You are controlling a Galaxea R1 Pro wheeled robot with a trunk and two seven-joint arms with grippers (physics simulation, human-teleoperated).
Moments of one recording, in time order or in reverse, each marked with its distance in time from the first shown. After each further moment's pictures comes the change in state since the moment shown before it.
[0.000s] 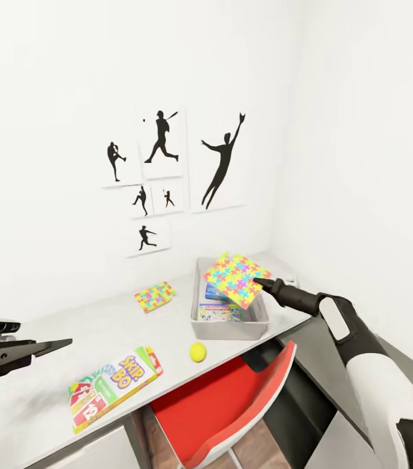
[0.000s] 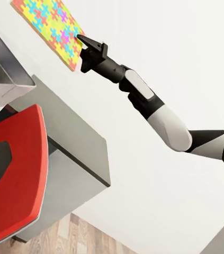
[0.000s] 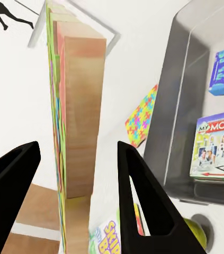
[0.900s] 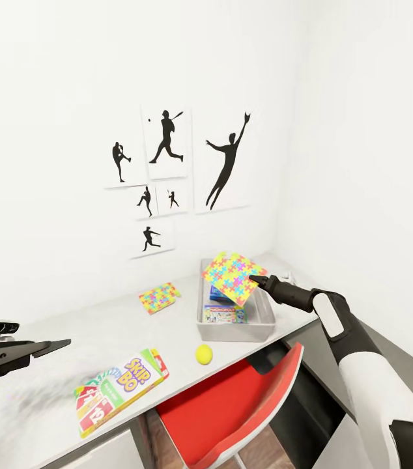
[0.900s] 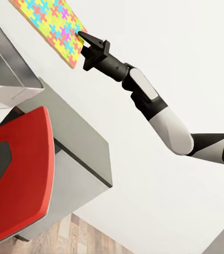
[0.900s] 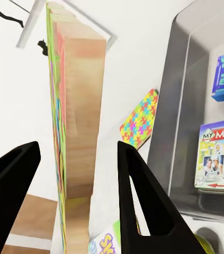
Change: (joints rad) left arm 0.000 0.003 0.002 0.020 0.002 0.000 0.000; right arm 0.000 0.039 0.000 -0.057 -0.008 0.001 -0.116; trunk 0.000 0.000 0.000
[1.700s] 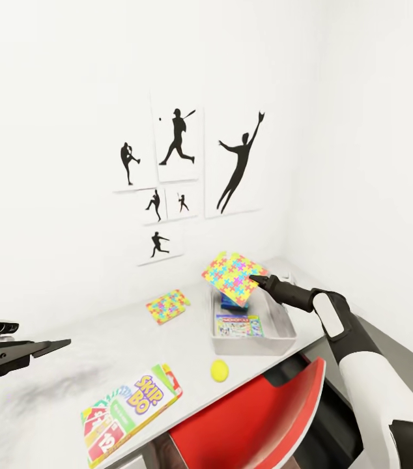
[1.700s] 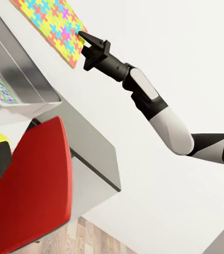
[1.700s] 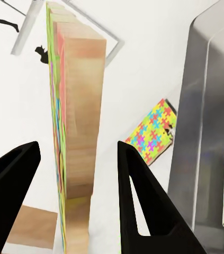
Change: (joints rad) left arm 0.000 0.000 0.001 0.000 -0.001 0.000 0.000; right arm 0.000 -0.001 0.000 -0.002 0.000 -0.001 -0.001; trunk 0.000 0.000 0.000
